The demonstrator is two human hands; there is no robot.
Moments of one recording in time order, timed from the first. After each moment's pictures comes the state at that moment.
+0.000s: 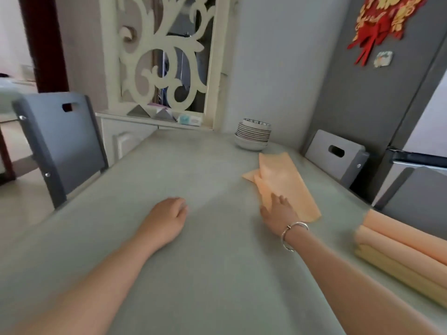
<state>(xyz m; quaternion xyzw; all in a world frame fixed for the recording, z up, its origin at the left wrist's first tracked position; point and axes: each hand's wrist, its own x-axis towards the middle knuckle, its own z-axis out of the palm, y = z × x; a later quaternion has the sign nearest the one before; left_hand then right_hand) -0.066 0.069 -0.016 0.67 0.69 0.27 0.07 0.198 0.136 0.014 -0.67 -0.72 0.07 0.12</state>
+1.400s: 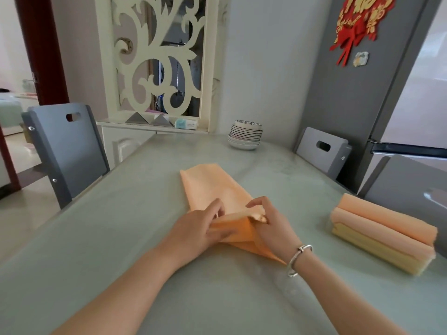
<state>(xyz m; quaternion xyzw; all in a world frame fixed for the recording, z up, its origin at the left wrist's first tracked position) 0.016 -0.015 0.013 0.78 0.52 0.34 0.07 0.207 0.022 0.020 -0.52 -0.74 0.24 0.35</state>
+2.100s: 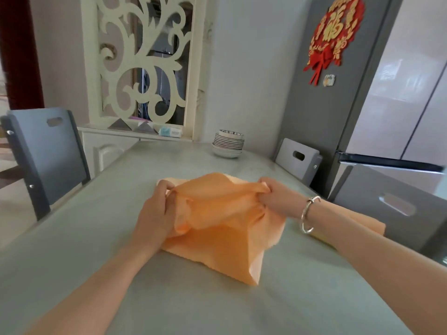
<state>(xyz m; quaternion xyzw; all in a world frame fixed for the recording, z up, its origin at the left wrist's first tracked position) -0.011 -0.027 0.030 0.61 0.55 0.56 0.06 0.230 -0.002 0.127 -0.55 -0.78 0.19 0.23</state>
